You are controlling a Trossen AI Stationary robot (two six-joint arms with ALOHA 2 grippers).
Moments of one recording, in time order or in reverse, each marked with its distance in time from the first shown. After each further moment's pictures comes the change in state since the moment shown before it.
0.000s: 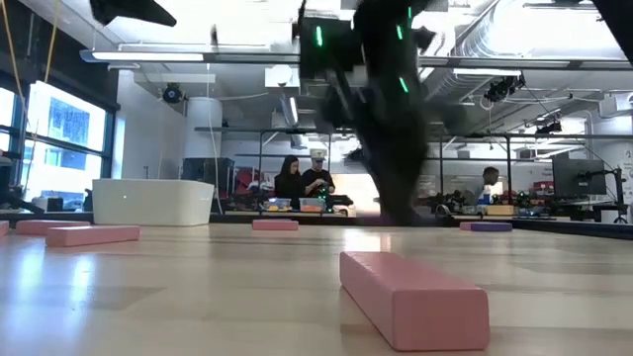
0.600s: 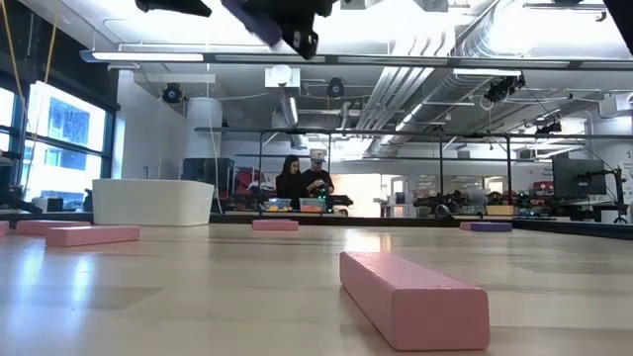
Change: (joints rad) left arm 0.139 0.035 0.000 0.219 0.022 0.460; right arm -0.076 -0.100 0.338 0.297 -0.214 0.230
